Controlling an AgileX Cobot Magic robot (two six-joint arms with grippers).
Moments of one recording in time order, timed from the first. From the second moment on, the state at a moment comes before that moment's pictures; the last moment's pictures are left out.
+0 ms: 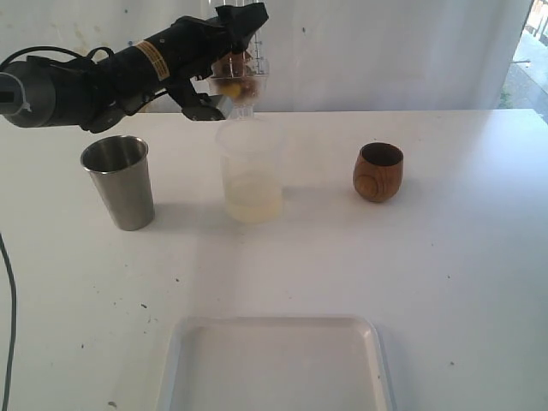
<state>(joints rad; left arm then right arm) -0.33 2.19 -1.62 0.67 -0.76 2.12 0.07 0.01 -0.01 0.10 0.34 -0.07</state>
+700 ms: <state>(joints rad) -0.33 2.19 -1.62 0.37 -1.07 1.58 0.07 0.01 -0.01 0.10 0.34 -0.07</state>
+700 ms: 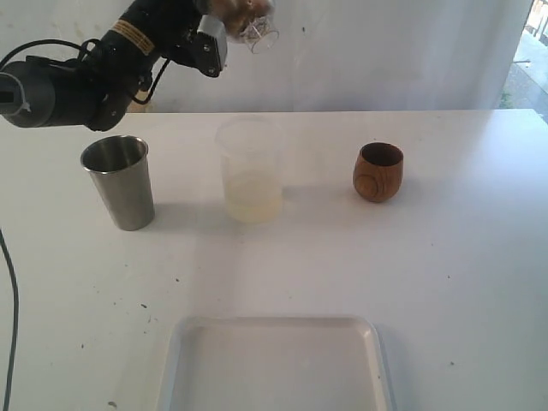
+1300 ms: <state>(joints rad) -0.33 2.19 -1.61 0.12 -1.09 1.02 0.07 0.01 -0.01 0.10 0.34 -0.07</state>
